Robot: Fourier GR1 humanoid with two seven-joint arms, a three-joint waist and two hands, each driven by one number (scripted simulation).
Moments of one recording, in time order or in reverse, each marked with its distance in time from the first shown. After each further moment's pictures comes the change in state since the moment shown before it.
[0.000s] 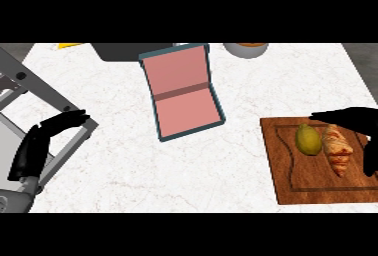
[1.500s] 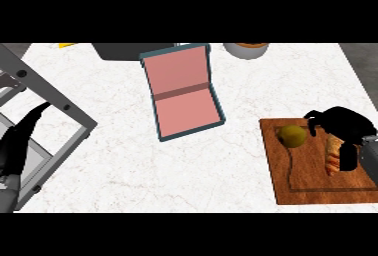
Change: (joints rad) left arm 0.004 -0.032 0.175 0.100 -0.085 -0.054 0.012; right arm 0.047 0.159 -0.103 0.065 0.293 -0.363 0.041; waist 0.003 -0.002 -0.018
